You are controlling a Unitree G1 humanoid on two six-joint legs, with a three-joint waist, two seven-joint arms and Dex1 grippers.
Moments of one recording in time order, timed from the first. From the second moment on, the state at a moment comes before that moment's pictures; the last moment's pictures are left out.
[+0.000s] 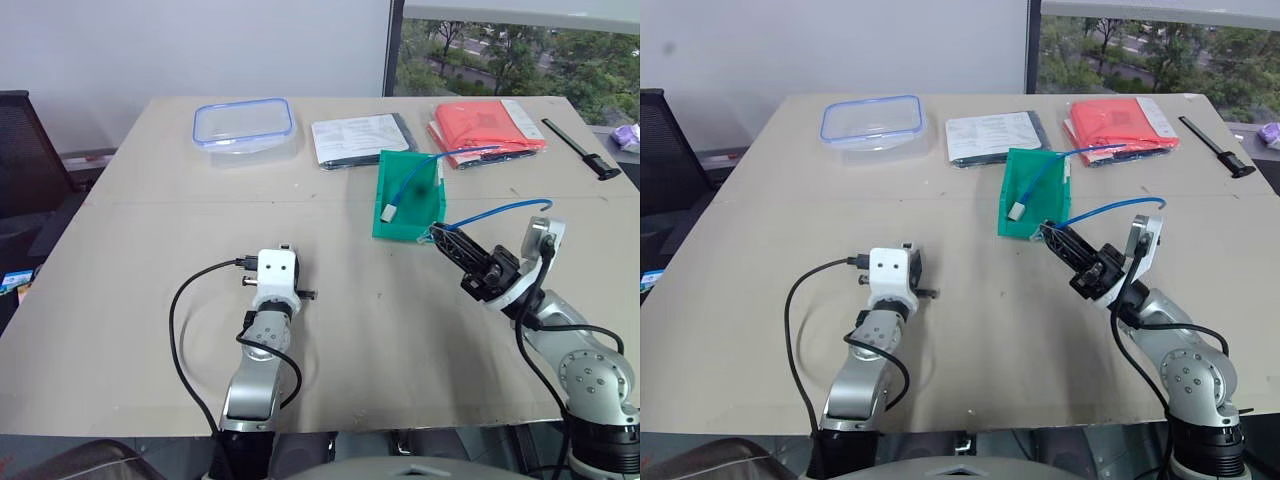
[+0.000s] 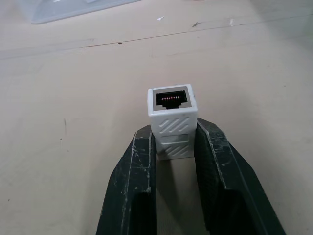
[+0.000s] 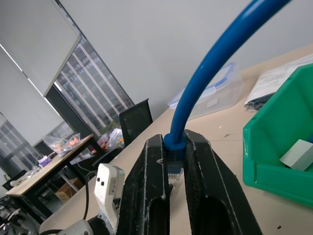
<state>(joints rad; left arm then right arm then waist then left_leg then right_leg) -0.01 0.06 -0.07 -0.24 0.13 0.34 0.06 -0.06 -0.33 -0.16 -0.45 1.06 0.58 0.54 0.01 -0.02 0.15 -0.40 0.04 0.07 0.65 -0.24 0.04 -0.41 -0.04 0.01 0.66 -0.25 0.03</state>
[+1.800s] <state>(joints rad) -0.64 0.32 -0.32 0.62 -0.14 -0.22 -1.43 -0.35 -0.54 0.28 -0.01 0.27 0.05 1.15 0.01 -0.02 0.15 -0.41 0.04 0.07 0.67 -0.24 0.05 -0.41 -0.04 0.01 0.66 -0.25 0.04</state>
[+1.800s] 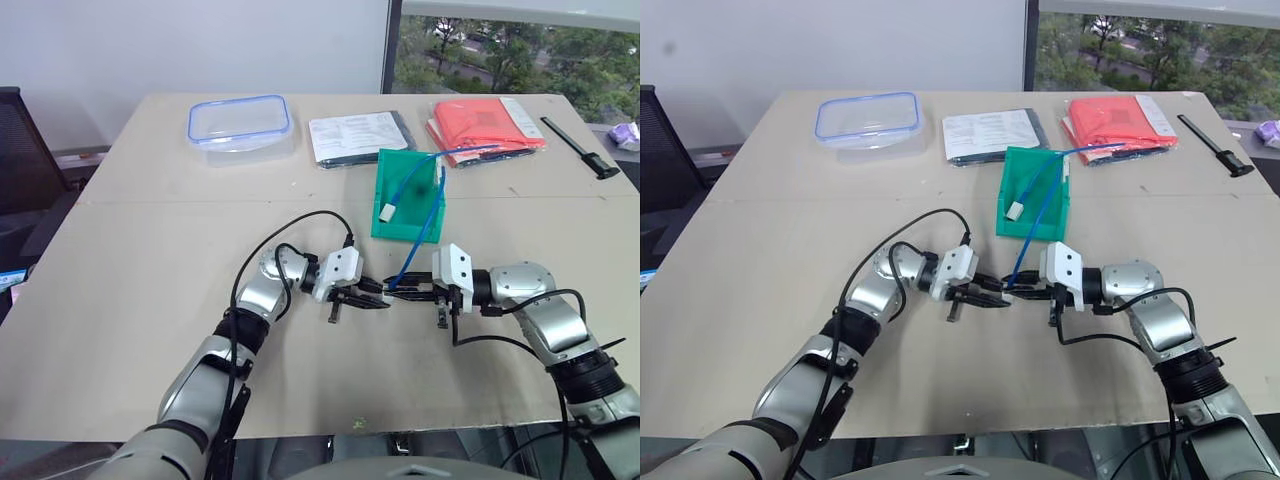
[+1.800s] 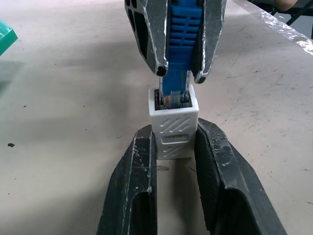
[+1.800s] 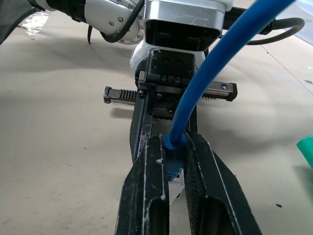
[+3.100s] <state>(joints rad) -0.49 0.39 -0.14 0.12 -0.20 0.24 -1.07 -0.58 -0.46 -0.02 -0.09 0.65 0.54 0.98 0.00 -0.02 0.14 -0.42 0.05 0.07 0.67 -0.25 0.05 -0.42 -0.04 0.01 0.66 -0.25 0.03</state>
